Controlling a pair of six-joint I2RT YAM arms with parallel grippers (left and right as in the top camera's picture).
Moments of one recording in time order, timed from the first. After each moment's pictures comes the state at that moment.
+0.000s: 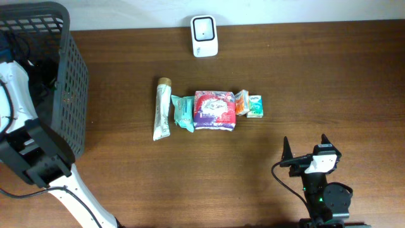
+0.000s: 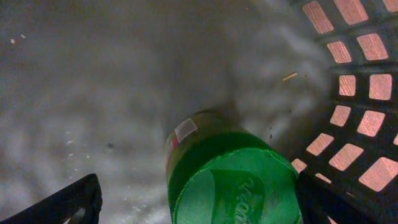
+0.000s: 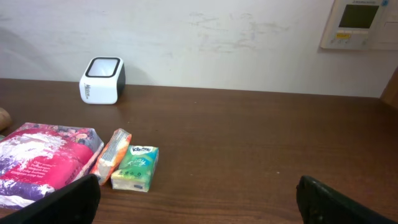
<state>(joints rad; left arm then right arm) 0.48 2.31 2.20 -1.14 0.07 -0.41 -0.01 0.01 0.01 -0.08 -0.02 -0.04</state>
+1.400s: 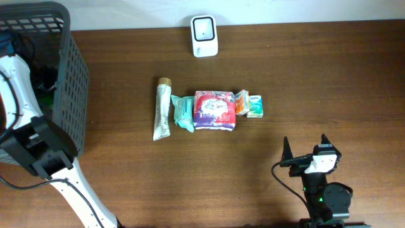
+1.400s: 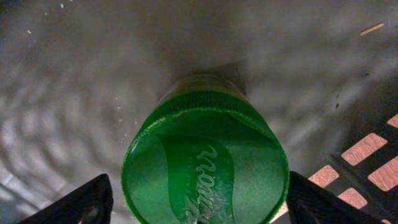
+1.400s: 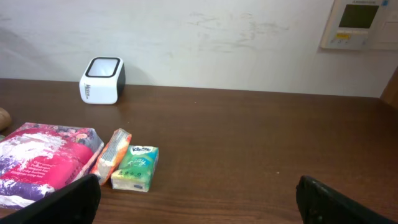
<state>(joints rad) 0.46 2.43 2.41 -1.42 -0.06 -0.35 -0.01 0.01 0.01 -0.08 -0.02 -0.04</state>
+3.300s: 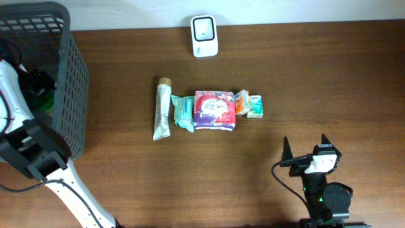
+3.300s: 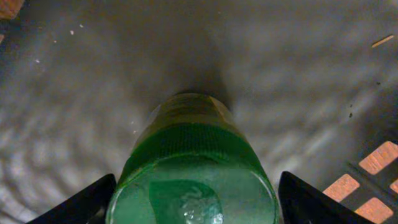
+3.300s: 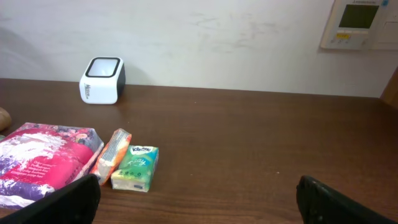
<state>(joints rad) 0.53 2.47 2.47 -1.42 0.02 -0.24 -0.01 0.01 0.01 -0.08 -0.02 -0.04</state>
